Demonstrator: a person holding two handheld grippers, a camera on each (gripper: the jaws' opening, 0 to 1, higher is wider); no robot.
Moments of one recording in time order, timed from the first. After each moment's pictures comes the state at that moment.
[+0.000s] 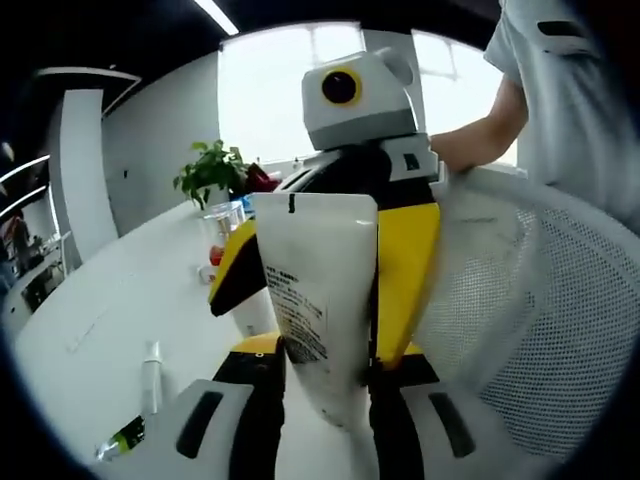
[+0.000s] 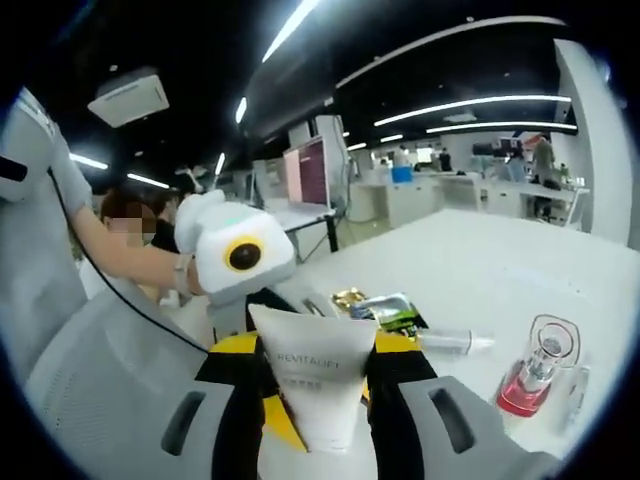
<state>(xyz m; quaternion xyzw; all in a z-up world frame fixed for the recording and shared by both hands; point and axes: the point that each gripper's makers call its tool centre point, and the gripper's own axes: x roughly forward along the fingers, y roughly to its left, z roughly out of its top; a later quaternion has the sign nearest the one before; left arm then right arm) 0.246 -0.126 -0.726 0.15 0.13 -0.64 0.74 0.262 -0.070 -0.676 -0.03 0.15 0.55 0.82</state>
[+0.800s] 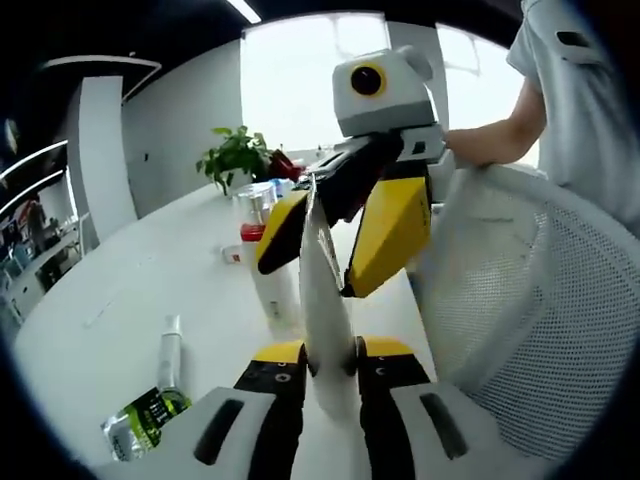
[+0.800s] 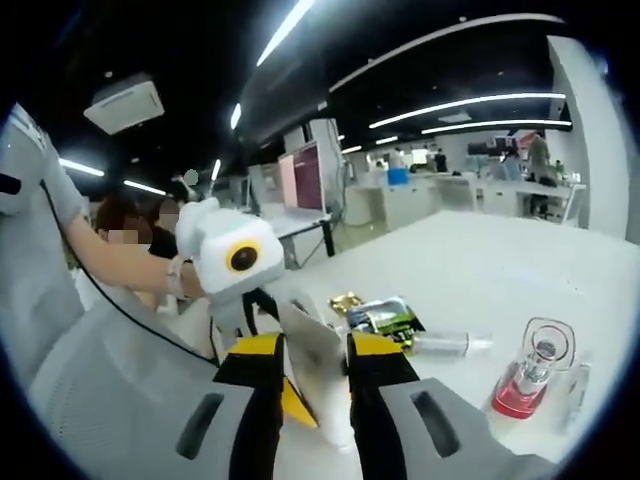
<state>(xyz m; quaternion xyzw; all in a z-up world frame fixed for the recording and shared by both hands) 0.260 -0.102 -0.730 0.16 0.15 -0.60 0.77 0.268 -0.072 -0.668 -0.01 0.14 0.55 0.83</state>
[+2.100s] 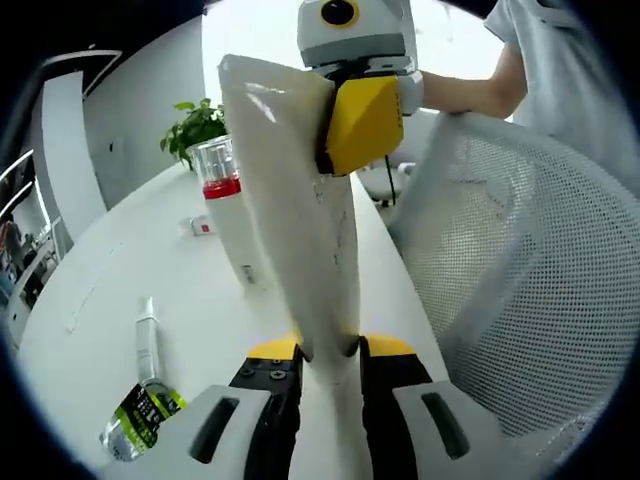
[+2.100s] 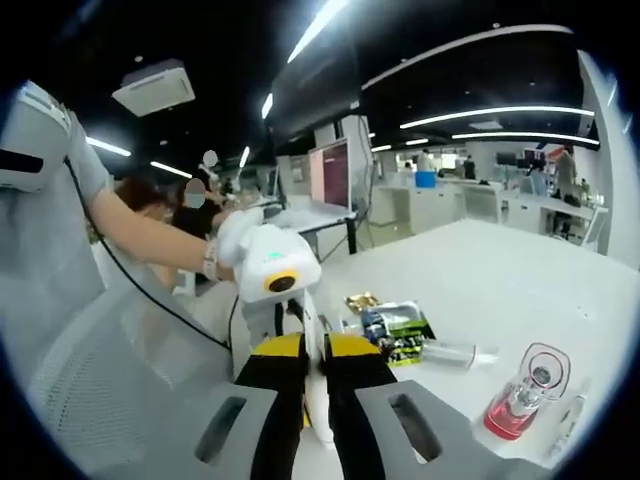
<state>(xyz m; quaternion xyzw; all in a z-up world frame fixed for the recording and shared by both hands) 0.251 -0.095 -0.767 0.22 0.20 -0.64 0.71 0.257 -0.076 -0.665 -0.05 0.13 0.60 0.79</state>
